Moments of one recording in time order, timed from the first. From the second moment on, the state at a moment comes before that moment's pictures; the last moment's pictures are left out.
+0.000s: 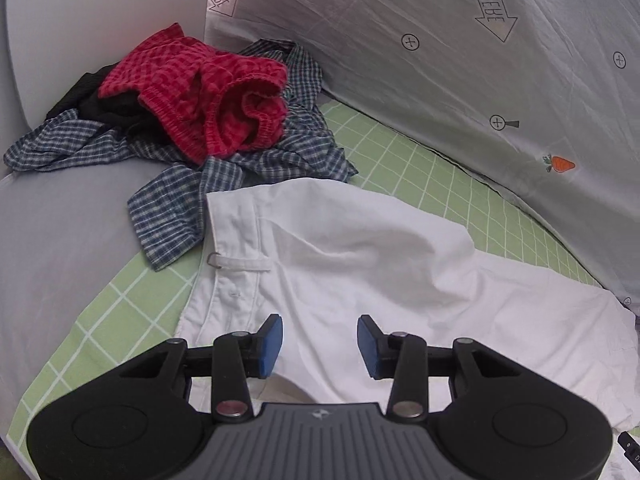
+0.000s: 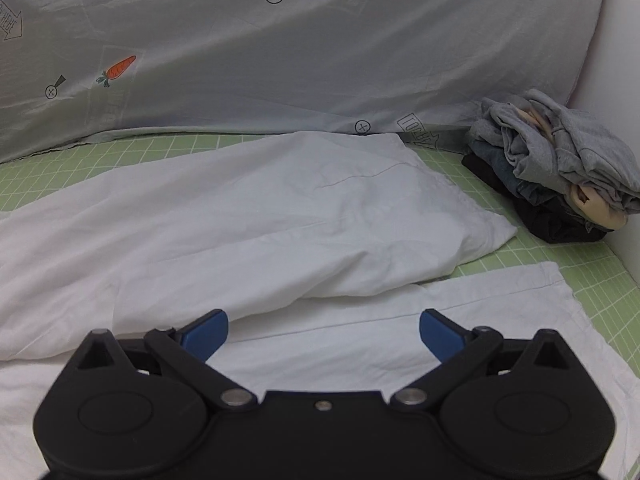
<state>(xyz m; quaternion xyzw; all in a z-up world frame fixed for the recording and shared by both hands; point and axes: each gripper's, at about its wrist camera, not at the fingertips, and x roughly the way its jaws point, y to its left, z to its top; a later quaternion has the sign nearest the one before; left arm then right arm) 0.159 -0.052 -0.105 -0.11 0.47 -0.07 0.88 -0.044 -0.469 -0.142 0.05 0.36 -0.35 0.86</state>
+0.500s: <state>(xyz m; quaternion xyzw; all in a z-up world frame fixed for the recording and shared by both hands) 0.298 -0.122 -0.172 -0.10 0.51 -0.03 0.85 0.012 -0.523 -0.172 0.05 0.42 -0.40 0.81</state>
